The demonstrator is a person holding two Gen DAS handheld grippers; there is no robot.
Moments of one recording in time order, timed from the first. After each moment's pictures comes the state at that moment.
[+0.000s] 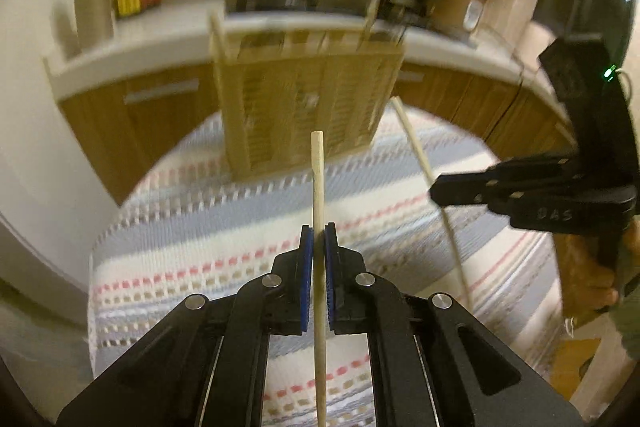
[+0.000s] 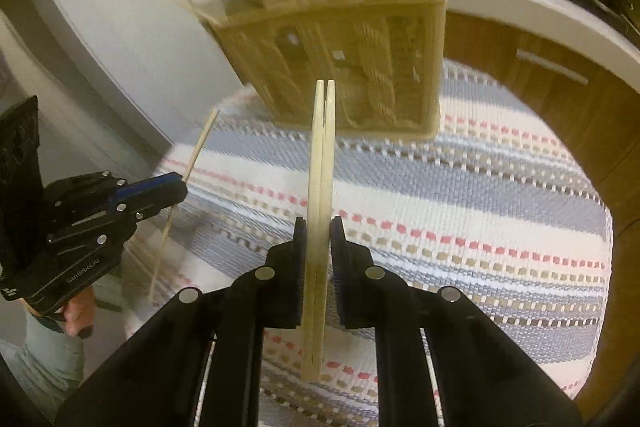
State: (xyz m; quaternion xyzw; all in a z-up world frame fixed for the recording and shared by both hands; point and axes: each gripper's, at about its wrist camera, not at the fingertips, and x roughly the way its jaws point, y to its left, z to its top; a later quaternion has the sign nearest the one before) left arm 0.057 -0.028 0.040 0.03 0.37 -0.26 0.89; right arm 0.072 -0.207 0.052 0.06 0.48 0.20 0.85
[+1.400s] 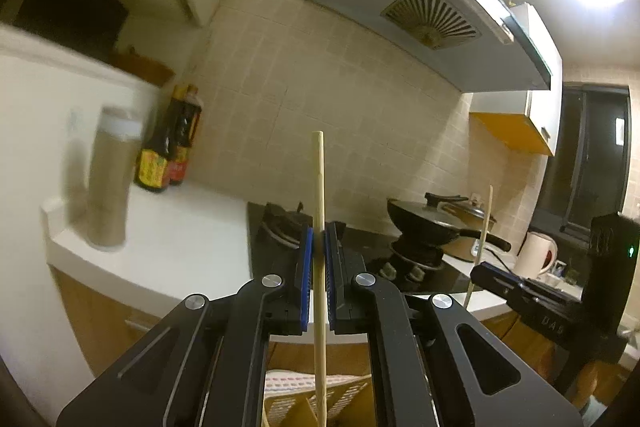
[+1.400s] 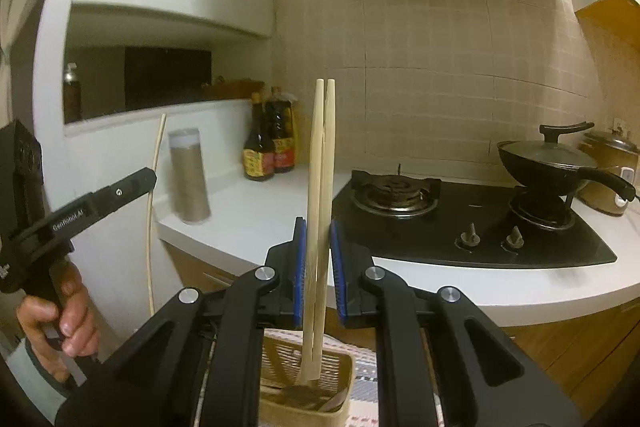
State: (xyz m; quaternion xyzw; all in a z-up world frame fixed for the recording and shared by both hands) left arm 0.195 0.009 0.172 -0.16 0.08 -0.23 0.96; right arm 0.169 -0.239 0.200 0.01 0.15 0.12 0.98
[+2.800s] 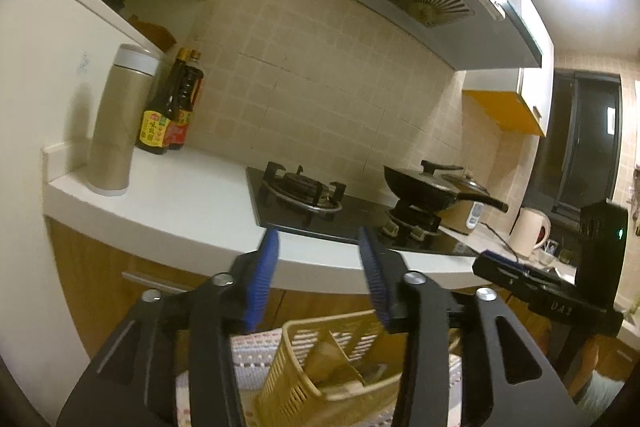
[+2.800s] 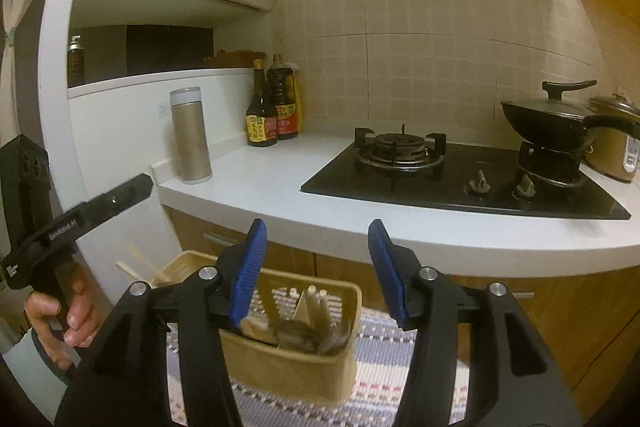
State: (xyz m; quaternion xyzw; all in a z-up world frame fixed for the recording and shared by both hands) left arm 0.175 0.029 0.101 -0.15 0.10 -0.26 0.95; right arm 0.145 -0.248 0.143 0.02 0.18 0.13 0.98
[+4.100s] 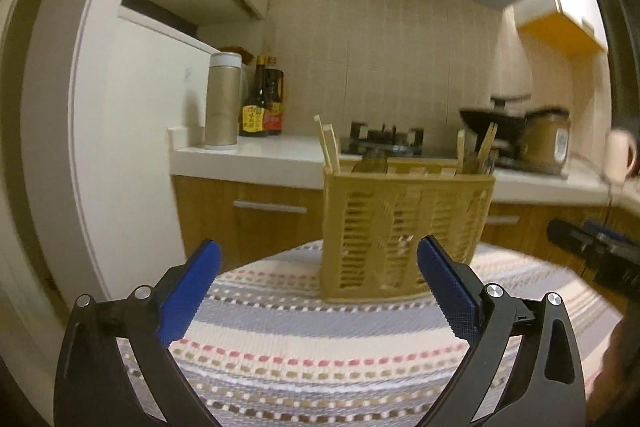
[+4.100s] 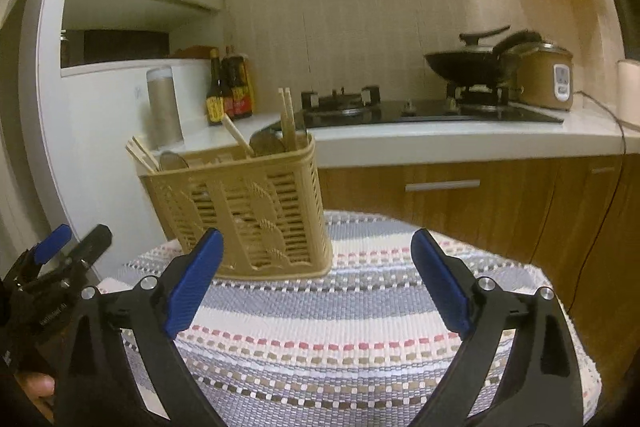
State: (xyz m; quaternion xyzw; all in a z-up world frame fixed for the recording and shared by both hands) left arm 0.029 -0.026 0.012 -0.01 0.11 -0.04 0.99; right arm 0.027 -0.261 0.049 0.08 0.18 0.03 0.98
